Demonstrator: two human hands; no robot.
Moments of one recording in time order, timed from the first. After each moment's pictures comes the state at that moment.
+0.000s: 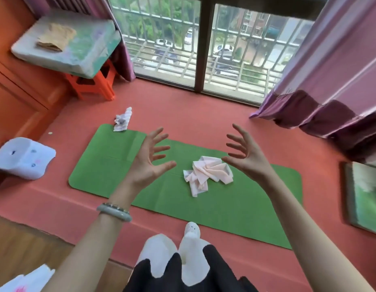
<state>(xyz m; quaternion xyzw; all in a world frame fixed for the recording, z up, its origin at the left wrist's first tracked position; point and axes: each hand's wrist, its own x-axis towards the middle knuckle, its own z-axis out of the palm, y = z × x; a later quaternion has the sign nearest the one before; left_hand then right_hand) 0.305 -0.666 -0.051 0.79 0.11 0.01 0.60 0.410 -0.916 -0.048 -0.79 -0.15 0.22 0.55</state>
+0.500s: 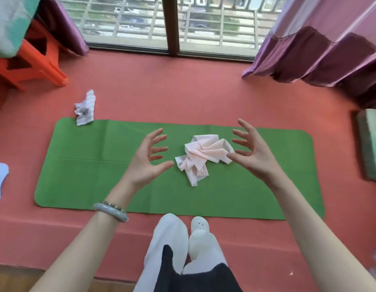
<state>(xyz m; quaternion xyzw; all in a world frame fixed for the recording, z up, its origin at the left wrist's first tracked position) 0.413 -0.642 -0.285 0.80 0.09 -0.10 0.58 0.469 -0.917 -0.264 -0.80 0.00 0.20 0.56</state>
